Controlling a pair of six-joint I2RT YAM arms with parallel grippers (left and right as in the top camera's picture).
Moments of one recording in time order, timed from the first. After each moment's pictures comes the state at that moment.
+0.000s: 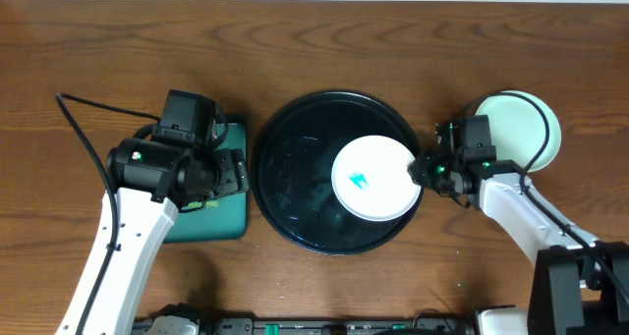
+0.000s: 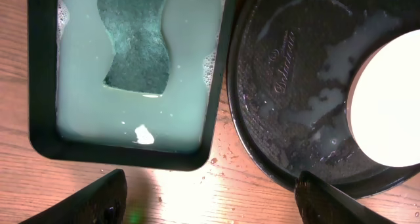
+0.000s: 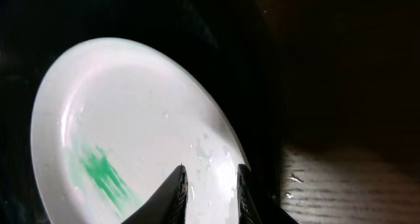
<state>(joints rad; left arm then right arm) -0.21 1.26 1.20 -1.23 0.04 -0.43 0.12 1.56 0.75 -0.33 -0.29 0.47</state>
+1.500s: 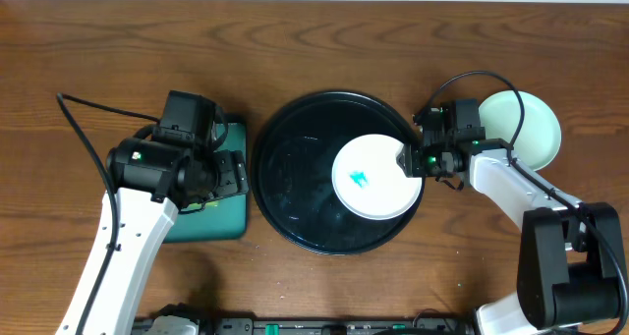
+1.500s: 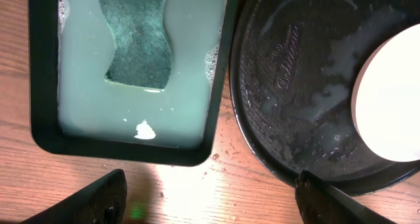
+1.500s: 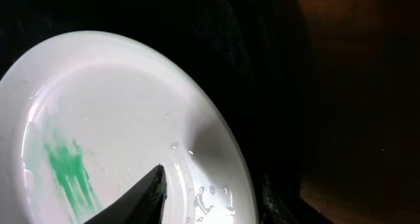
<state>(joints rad) -0.21 1.26 1.20 -1.25 0.04 -0.43 0.13 1.71 0.88 -0.36 -0.30 0.09</state>
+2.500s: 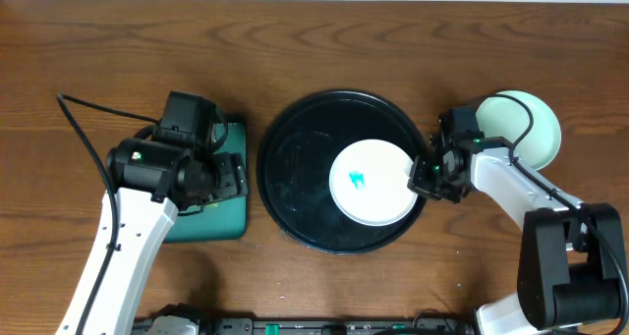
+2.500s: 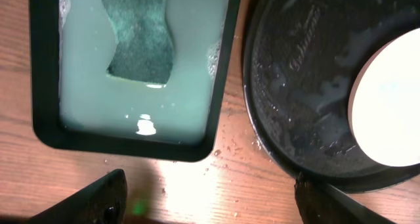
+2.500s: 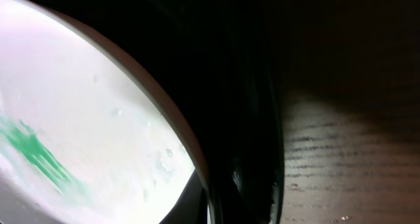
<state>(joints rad) -0.21 1.26 1.20 -1.27 0.04 -0.43 0.13 1.71 0.90 -0.63 -0.26 0.49</state>
